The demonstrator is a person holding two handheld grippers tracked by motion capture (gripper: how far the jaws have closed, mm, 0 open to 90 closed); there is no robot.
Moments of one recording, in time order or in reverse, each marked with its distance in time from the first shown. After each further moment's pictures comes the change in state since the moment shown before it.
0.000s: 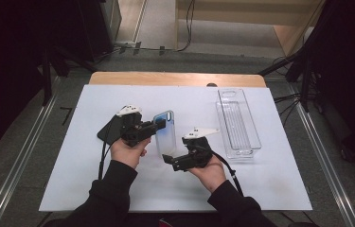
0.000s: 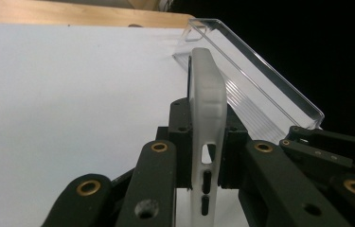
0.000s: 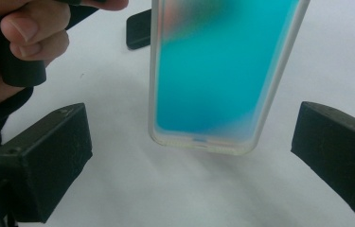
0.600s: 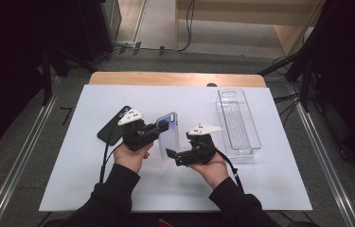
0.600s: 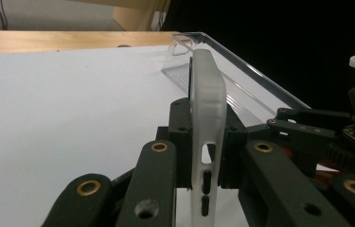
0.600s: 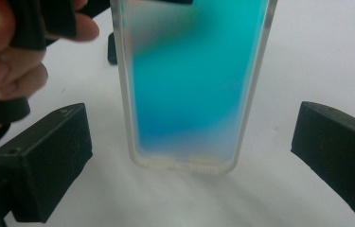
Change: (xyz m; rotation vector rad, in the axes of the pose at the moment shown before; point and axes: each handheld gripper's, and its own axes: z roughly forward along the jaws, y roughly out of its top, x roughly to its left) left arm -0.010 -0.012 0.000 -0.075 -0.039 0.054; right arm -0.009 0.005 -0.005 -0.054 -0.052 0.011
